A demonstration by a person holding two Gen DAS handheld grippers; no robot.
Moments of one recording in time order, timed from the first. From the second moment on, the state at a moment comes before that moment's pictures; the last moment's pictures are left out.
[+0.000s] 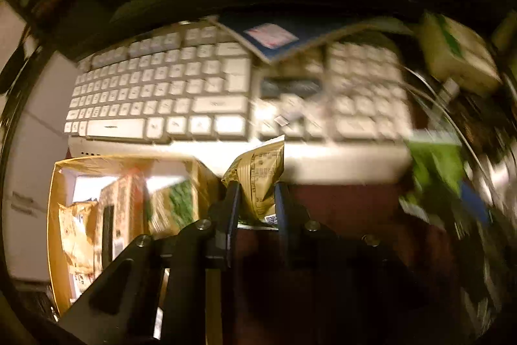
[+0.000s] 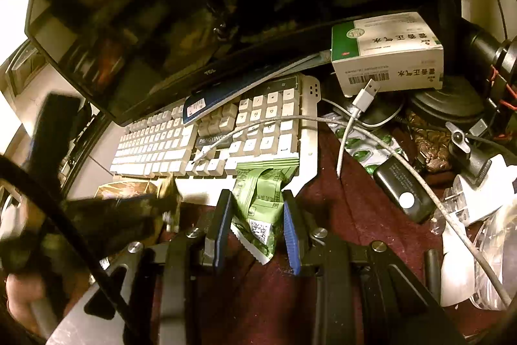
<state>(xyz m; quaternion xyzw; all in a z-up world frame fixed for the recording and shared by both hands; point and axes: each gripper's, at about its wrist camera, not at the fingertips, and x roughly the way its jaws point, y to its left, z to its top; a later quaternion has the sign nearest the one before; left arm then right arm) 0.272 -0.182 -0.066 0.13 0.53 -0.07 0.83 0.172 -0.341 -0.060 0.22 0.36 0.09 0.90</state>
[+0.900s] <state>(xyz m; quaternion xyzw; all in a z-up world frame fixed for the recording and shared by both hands) 0.181 -0.177 -0.064 0.13 0.47 -0.12 0.87 0.162 -0.325 -0.049 0.18 0.34 0.10 0.92</state>
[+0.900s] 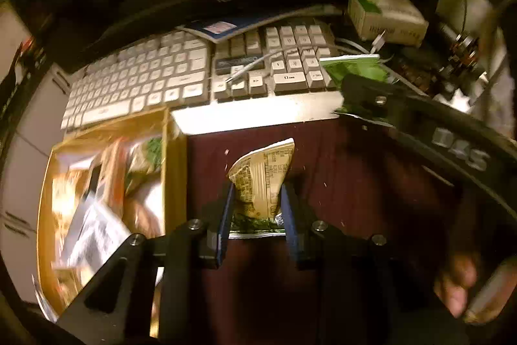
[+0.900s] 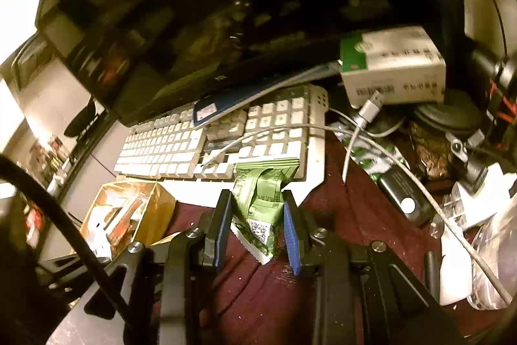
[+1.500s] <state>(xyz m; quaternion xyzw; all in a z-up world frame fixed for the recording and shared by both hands) 0.099 -0.086 -0.020 0.01 0.42 -0.10 0.90 0.134 -0.248 -0.038 0.05 0.31 0.20 0.93</state>
